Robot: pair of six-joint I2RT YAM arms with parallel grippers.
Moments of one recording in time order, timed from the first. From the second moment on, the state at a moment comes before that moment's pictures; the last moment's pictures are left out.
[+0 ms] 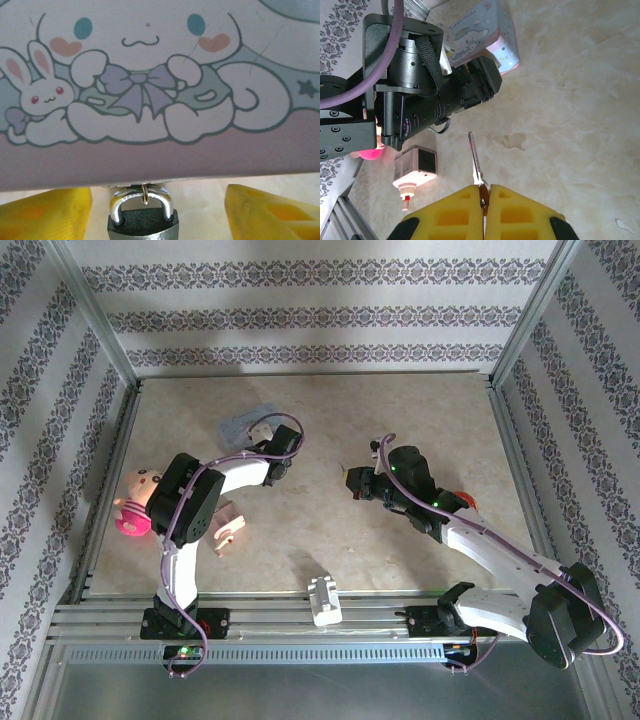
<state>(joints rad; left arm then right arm) -0.49 2.01 1.24 -0.23 -0.58 -0.79 0.56 1.13 0.72 -0.10 -0.26 0.64</state>
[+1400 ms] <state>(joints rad) -0.51 2.05 1.27 -0.20 -0.45 -0.68 0.55 1.09 0.64 -0.08 -0.19 0.67</state>
